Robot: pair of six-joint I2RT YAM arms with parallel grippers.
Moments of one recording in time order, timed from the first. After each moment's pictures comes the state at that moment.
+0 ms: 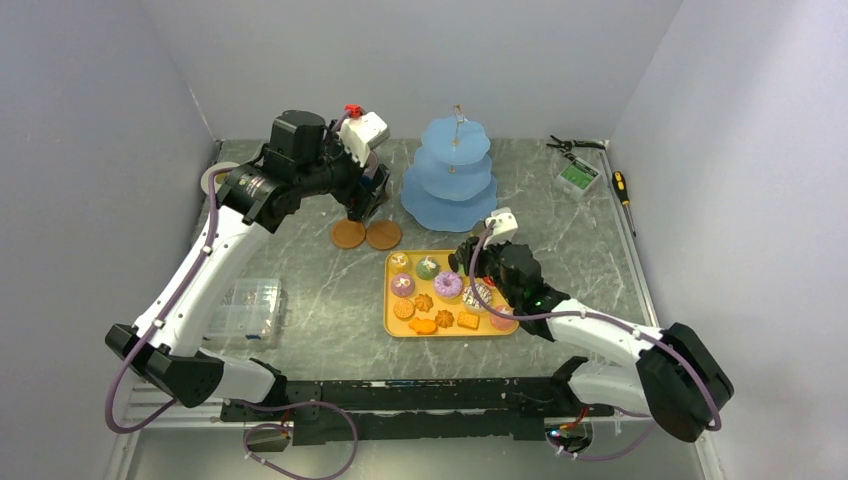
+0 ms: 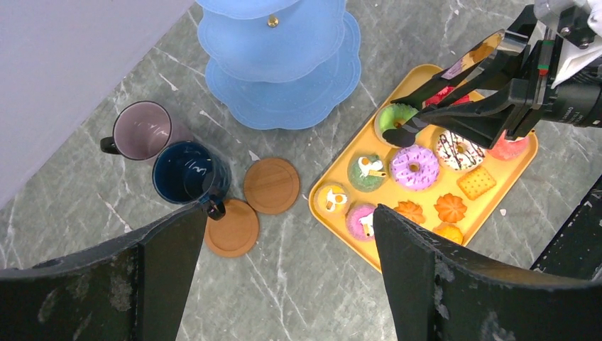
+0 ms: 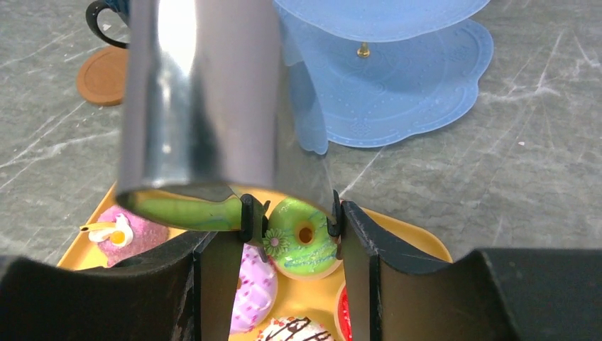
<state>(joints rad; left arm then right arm) -0.51 1.37 1.66 -0.79 0.25 0.24 0.67 1.15 0.42 0.50 0.25 0.13</state>
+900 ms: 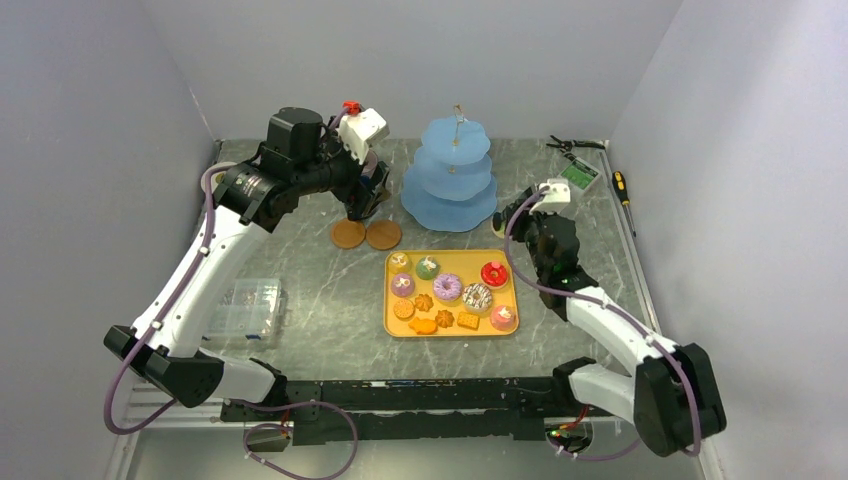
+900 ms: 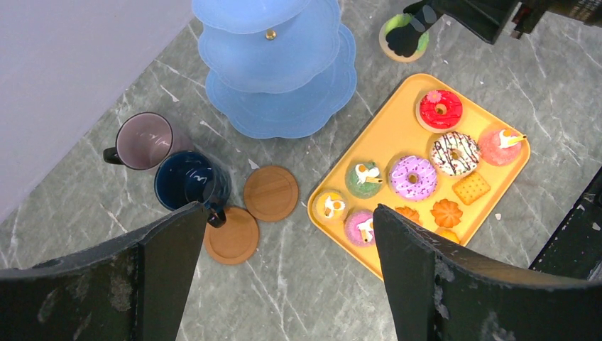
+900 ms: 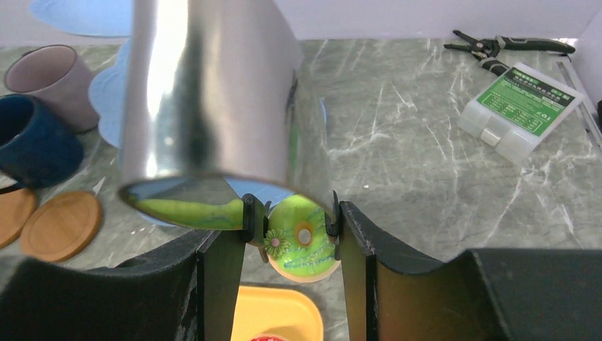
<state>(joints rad) -0.51 1.37 1.69 -0.79 0.27 0.24 0.36 1.07 0.51 0.45 0.22 0.12</state>
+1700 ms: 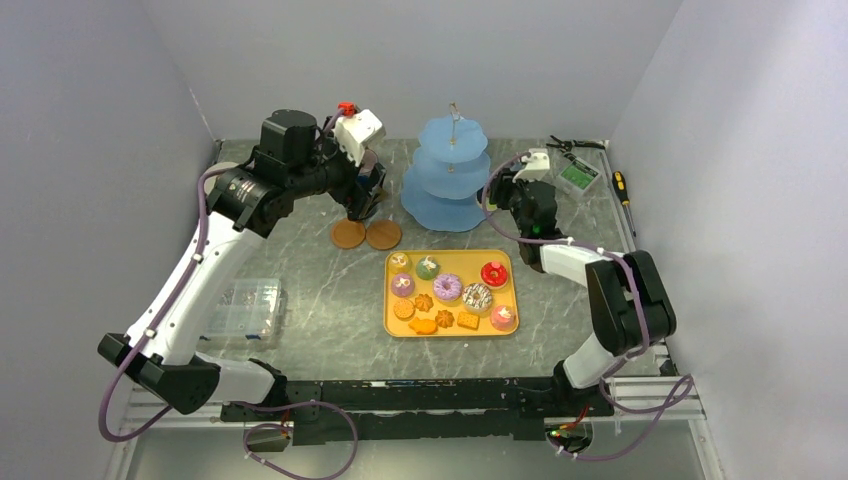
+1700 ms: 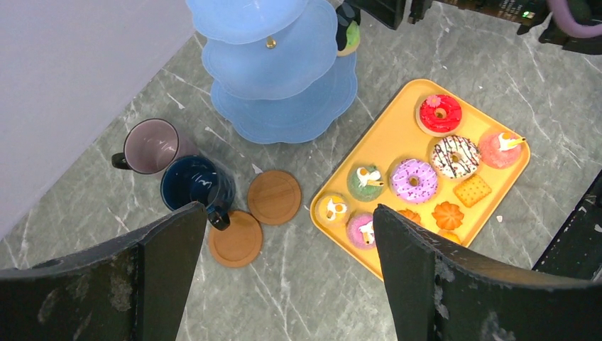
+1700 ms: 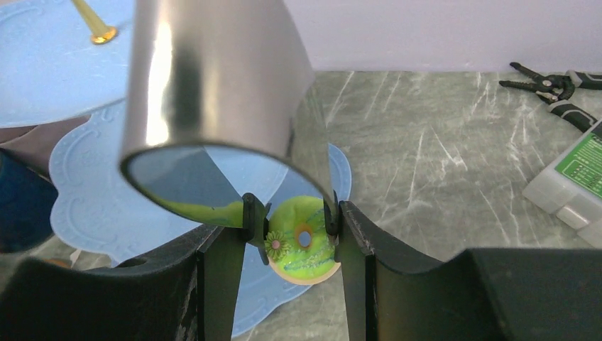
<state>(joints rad) -0.51 1.34 1.67 -0.77 0.27 0.25 0.26 1.57 0.75 0.73 0.09 0.14</state>
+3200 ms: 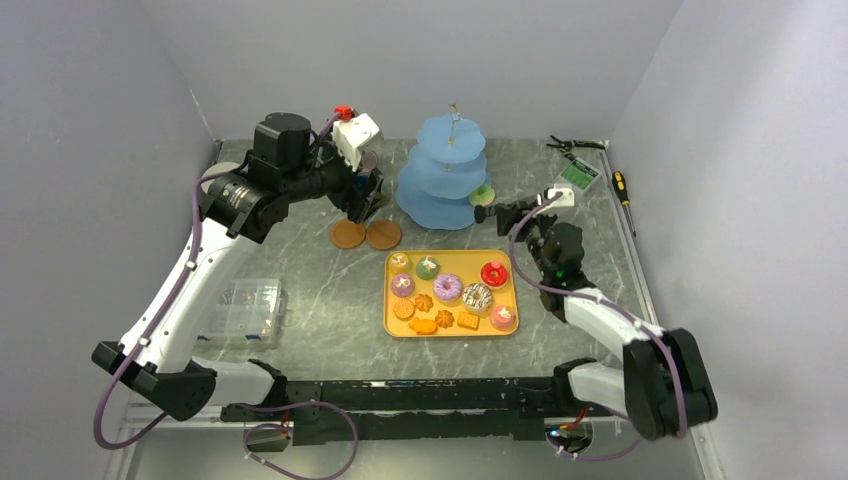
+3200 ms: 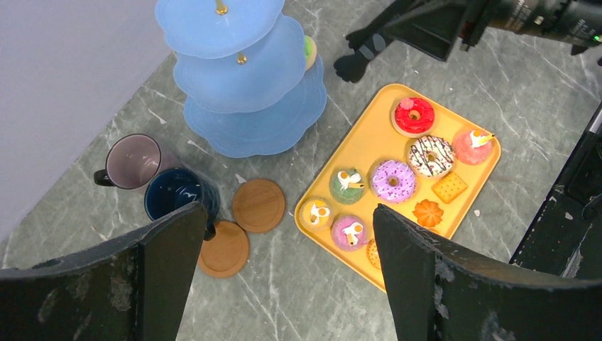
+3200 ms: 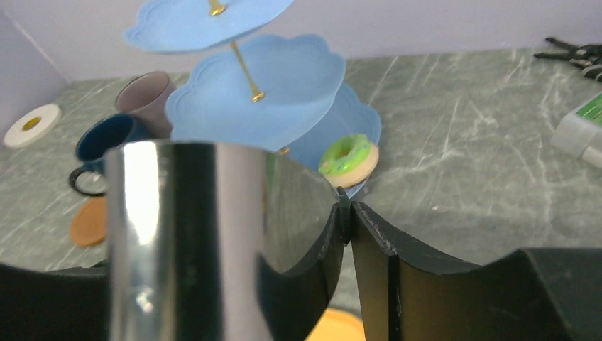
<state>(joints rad) -0.51 1.30 1.66 -0.77 0.34 0.25 0.26 1.21 0.46 0.76 -0.01 0.25</state>
